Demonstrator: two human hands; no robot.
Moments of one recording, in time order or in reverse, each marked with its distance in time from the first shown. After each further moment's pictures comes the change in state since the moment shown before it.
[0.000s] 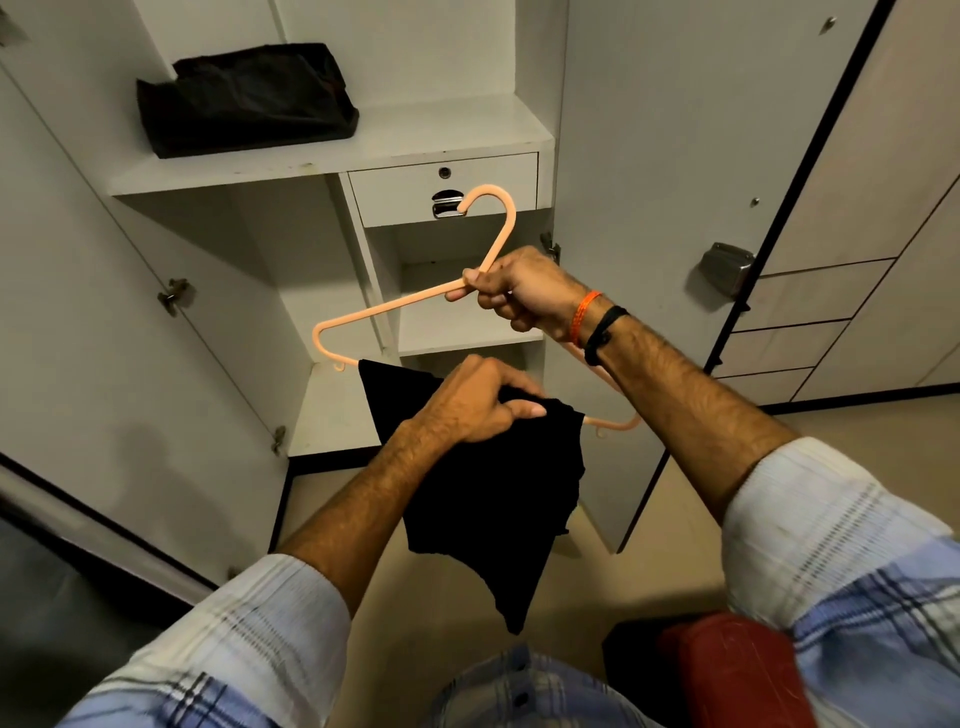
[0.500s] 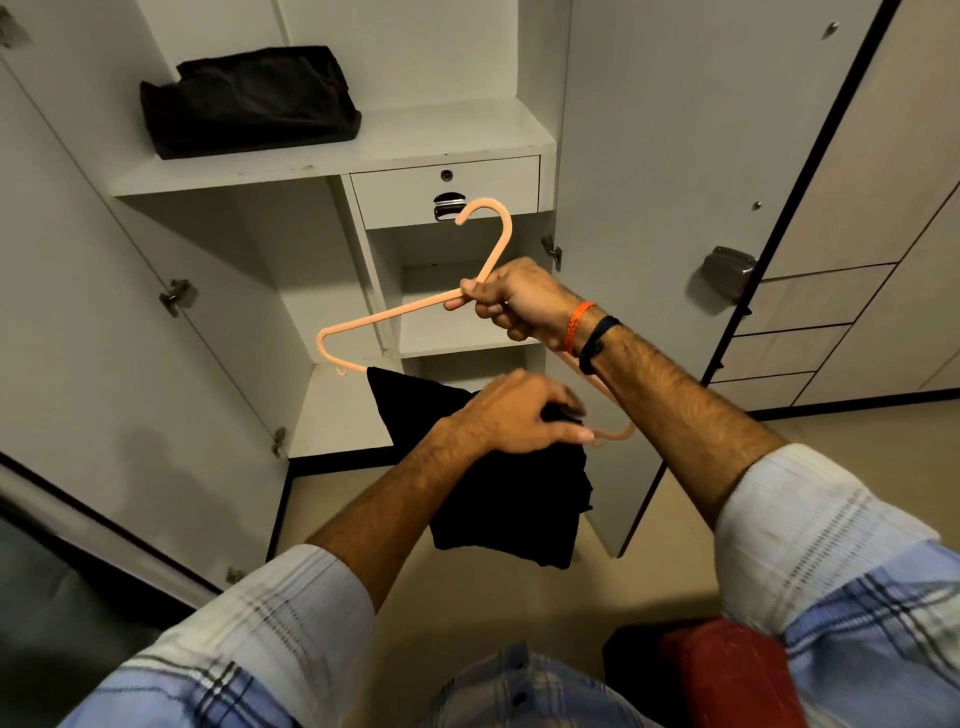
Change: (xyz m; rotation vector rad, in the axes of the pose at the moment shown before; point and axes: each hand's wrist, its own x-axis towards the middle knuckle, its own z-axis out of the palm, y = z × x) left_hand 0.013 0.028 0.020 0.159 -0.099 0.108; right_hand 0.004 0.008 0.006 0.023 0.006 0.033
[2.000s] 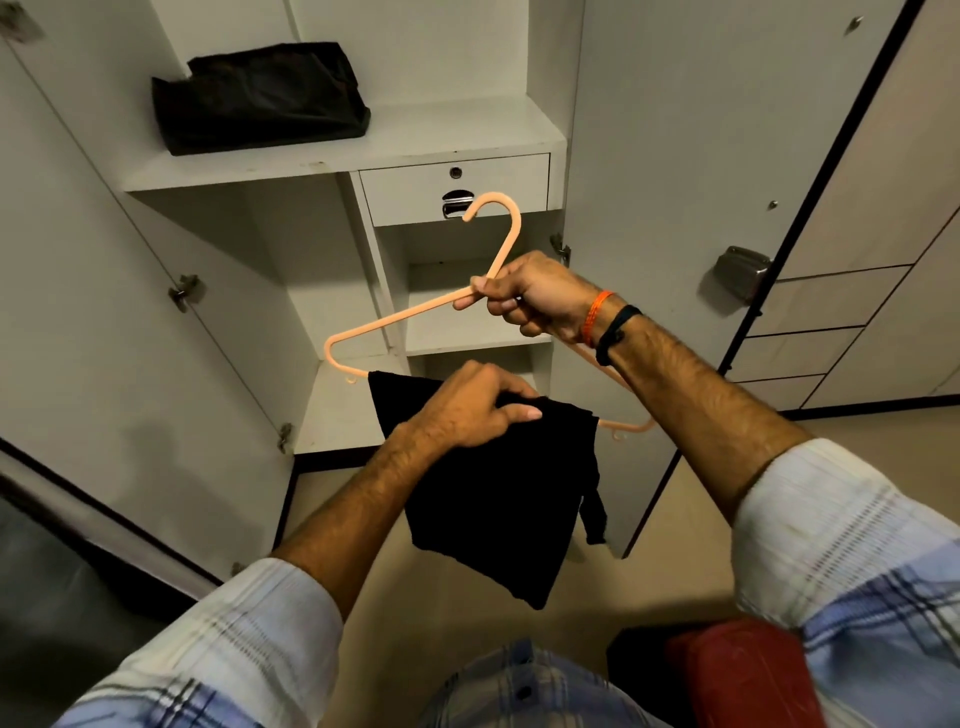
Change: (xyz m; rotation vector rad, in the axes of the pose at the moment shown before) left_hand -0.023 -0.049 -0.013 -0.188 0.057 -0.133; right_hand 0.003 -0.005 -0.006 -0.008 -0.078 0.024
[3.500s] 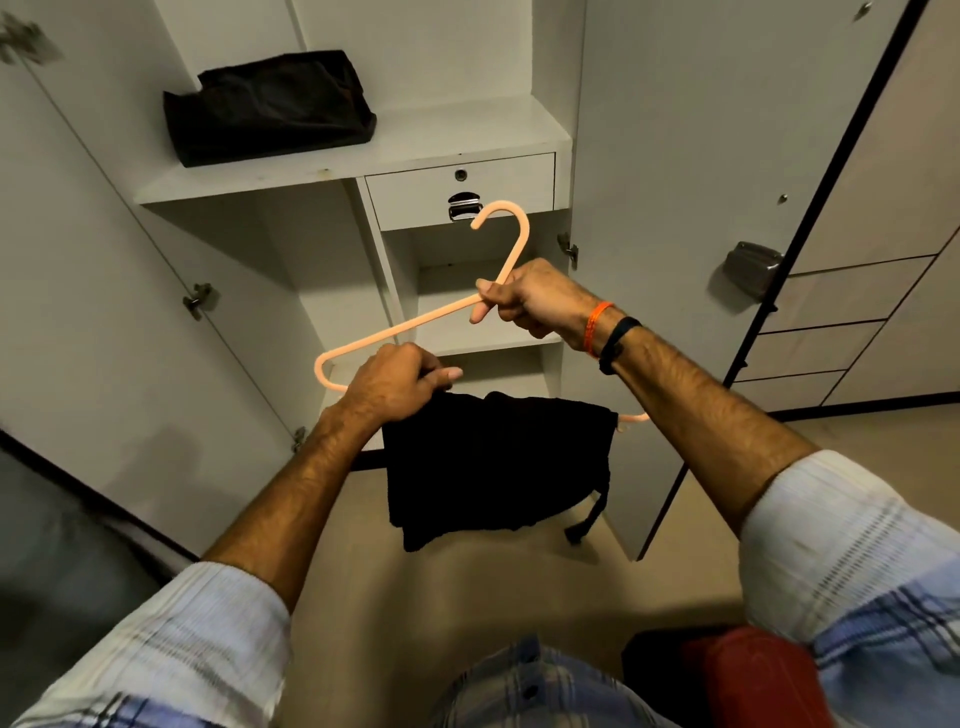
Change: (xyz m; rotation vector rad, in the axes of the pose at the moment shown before) left_hand -0.019 -0.032 -0.057 0.104 0.134 -0.380; right_hand 0.002 0.005 0.000 -0.188 0.090 -0.030
